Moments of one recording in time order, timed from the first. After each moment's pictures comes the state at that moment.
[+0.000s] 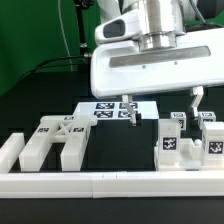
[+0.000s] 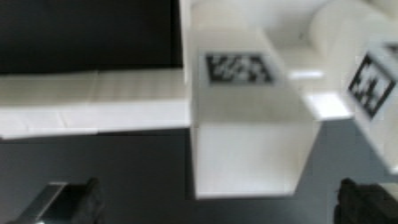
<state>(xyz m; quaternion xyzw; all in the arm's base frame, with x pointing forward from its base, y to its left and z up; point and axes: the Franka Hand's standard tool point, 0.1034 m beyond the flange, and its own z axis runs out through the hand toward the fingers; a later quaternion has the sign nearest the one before) 0.644 0.041 0.098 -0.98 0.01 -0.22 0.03</state>
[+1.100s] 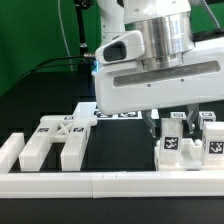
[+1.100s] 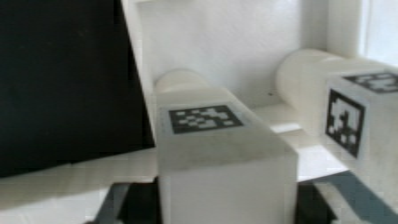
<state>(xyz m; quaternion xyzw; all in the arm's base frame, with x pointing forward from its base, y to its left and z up) 0.641 0.053 0.078 -0.99 0.12 -0.04 0.08</state>
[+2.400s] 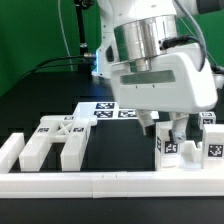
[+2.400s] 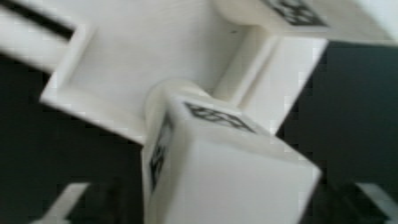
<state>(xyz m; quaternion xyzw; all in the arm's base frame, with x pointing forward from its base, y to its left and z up) 0.649 0.044 0.072 -0.91 0.39 -0.05 0.12</state>
